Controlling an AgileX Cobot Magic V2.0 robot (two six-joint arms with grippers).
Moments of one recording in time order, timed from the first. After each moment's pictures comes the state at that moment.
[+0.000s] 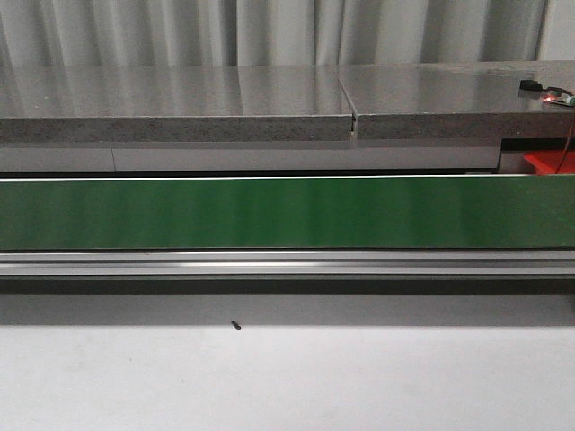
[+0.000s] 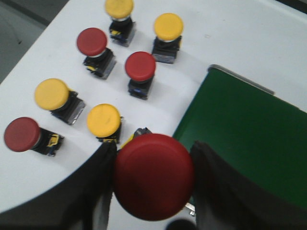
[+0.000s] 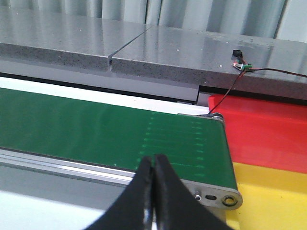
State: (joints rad) left arm 0.30 1.34 -1.12 0.09 0.76 -0.23; right arm 0.06 -0.01 0.03 0.13 0.10 -0.17
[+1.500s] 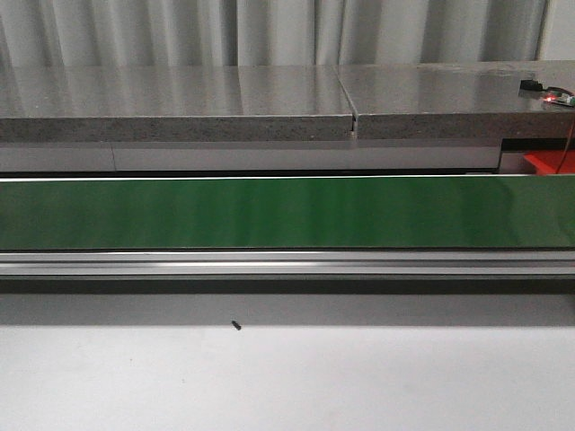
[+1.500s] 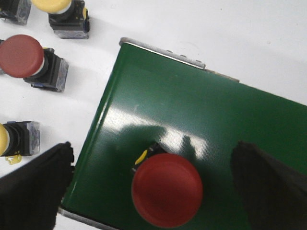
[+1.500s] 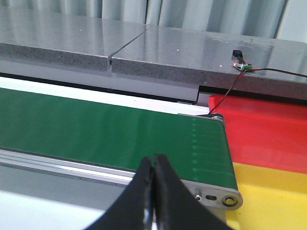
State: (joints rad) left arm 0.14 1.59 -1.25 0.05 0.80 -0.22; right arm 0.06 -0.01 0.03 0.13 0.10 -0.17
